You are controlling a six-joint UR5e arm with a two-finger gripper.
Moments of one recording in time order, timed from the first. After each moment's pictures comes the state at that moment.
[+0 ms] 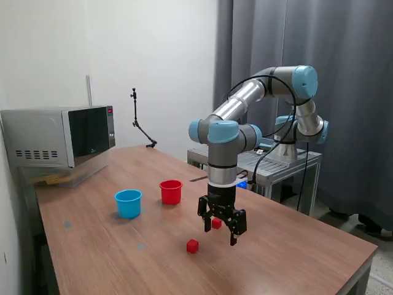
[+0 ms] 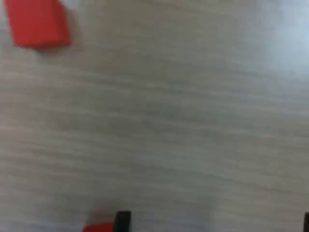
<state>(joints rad) 0.16 -0.59 1.01 -2.02 -1.54 -3.07</state>
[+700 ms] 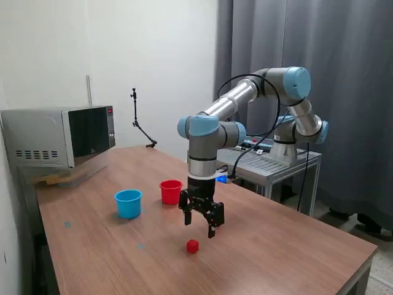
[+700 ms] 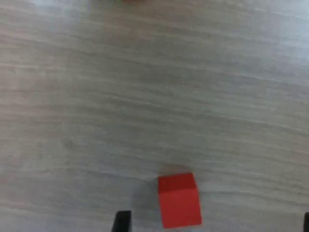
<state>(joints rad) 0.10 -0.58 0.97 -2.03 -1.55 -3.14</state>
